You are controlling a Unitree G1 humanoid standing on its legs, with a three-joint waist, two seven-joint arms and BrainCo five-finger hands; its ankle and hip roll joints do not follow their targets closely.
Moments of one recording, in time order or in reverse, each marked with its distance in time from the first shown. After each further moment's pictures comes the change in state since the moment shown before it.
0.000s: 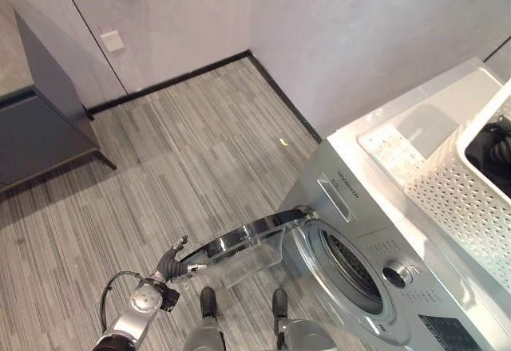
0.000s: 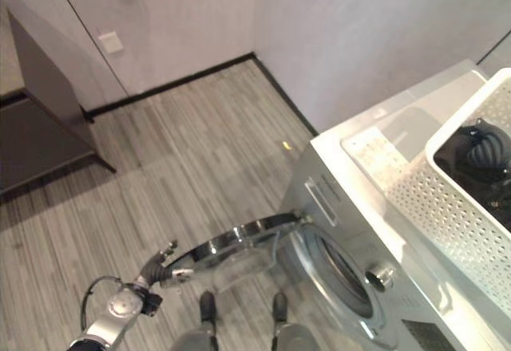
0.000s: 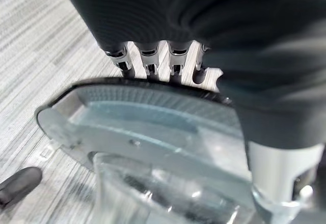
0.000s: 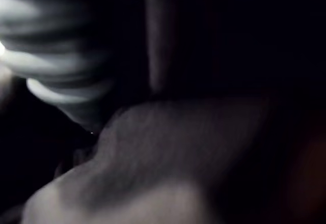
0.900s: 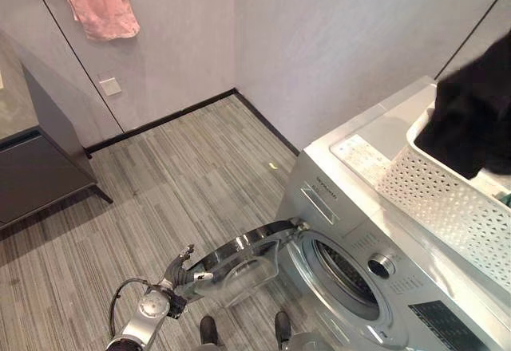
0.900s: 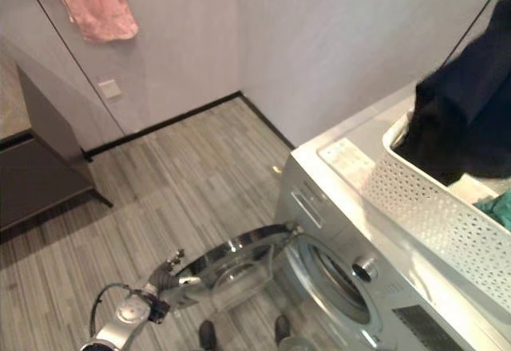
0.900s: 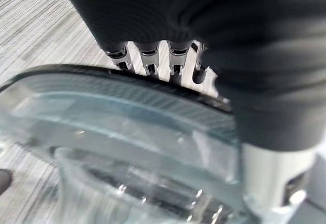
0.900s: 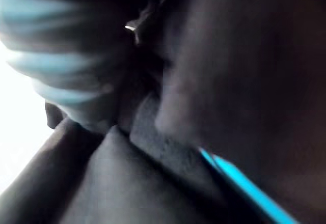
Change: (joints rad) left arm -0.022 -0.036 -0.035 0.032 0.004 0.001 0.008; right arm -0.596 -0.049 0.089 0.063 -0.004 -0.014 -0.376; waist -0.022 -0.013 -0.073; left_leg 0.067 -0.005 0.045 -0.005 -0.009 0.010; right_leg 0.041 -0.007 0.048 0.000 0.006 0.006
